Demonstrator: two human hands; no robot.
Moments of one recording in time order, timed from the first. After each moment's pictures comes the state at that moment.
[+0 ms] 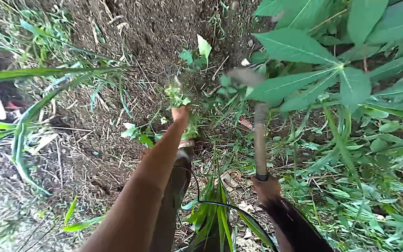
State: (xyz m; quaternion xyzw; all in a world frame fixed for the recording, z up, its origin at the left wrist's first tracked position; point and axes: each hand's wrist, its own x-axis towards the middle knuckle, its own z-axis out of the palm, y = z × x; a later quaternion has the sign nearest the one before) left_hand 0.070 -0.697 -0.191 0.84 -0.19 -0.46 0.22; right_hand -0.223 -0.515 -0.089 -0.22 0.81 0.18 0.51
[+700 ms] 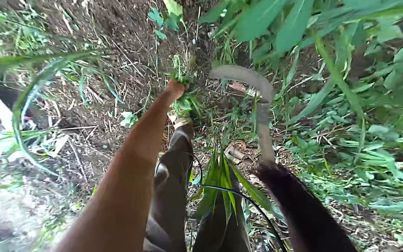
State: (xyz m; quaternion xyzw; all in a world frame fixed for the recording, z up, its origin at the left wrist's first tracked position) left_hand 0.055 -0.694 -0.164 0.72 -0.42 -0.54 -0.06; right_hand -0.257 -0.424 -0.011 -0.21 0.78 0.23 0.54
